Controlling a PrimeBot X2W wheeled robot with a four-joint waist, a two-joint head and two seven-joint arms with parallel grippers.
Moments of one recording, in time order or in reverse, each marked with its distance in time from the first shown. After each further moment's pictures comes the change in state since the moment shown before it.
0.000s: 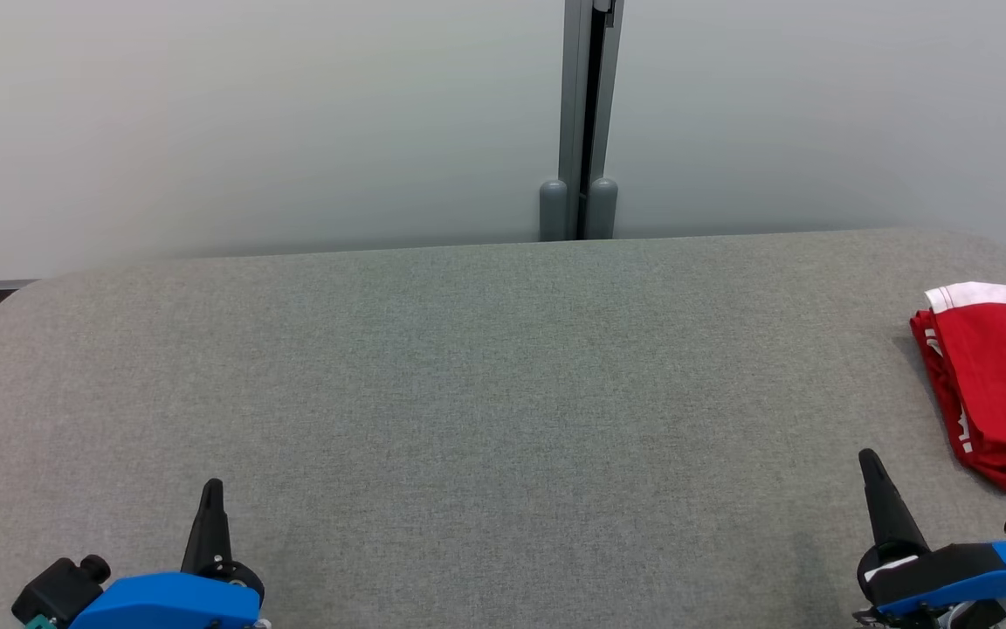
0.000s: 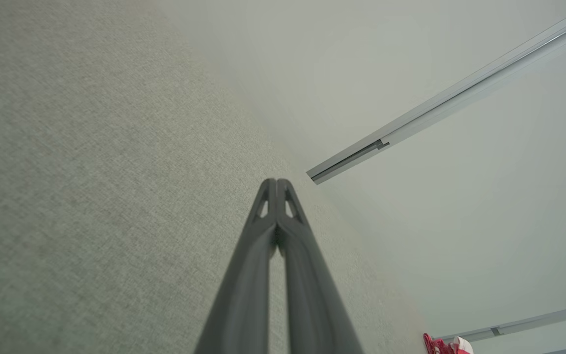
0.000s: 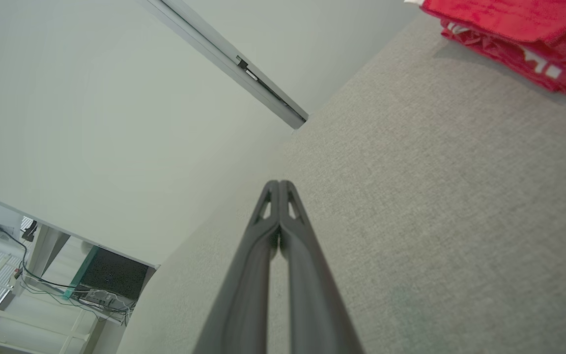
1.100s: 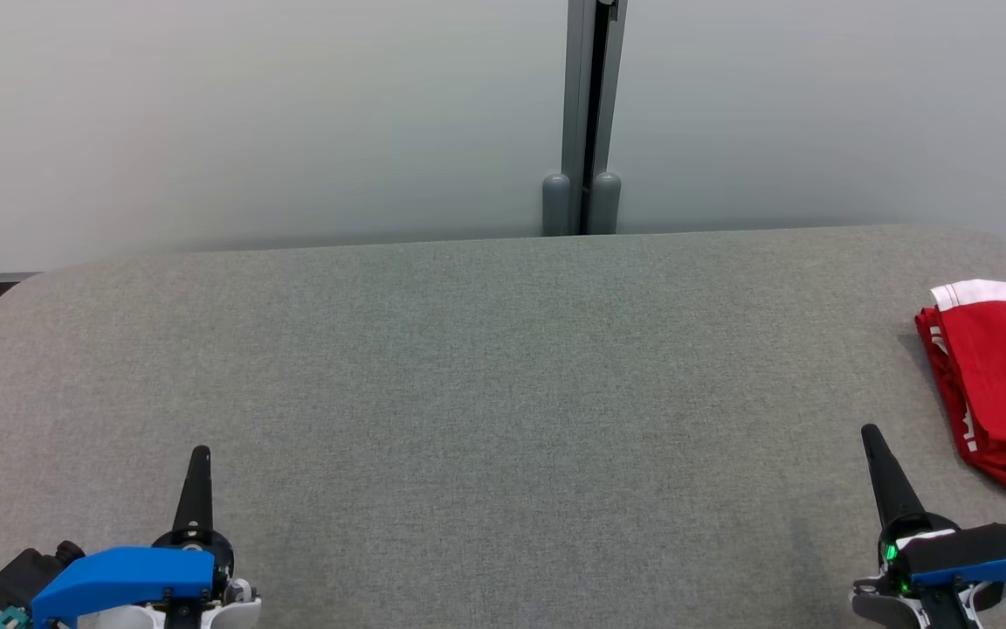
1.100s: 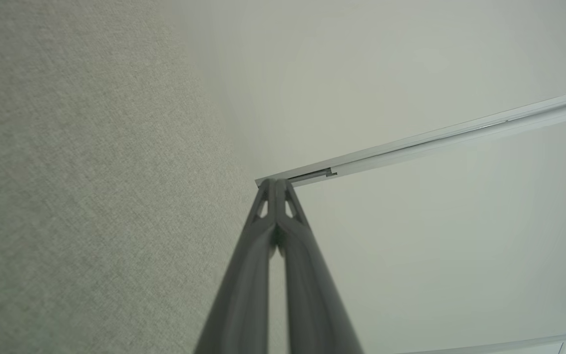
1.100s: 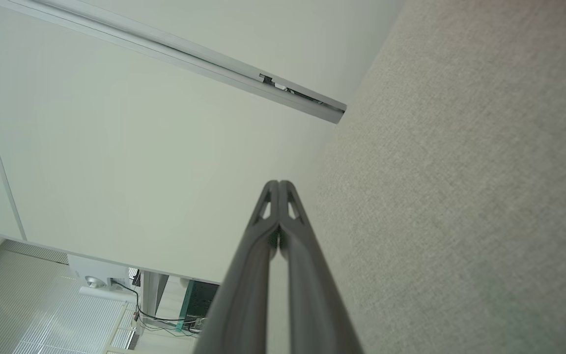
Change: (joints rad) left arm -0.038 -0.007 0.045 -0.053 -0.323 0.000 0.092; right arm -0.033 0.009 -0.013 -0.012 0.352 0.000 0.057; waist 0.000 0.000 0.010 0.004
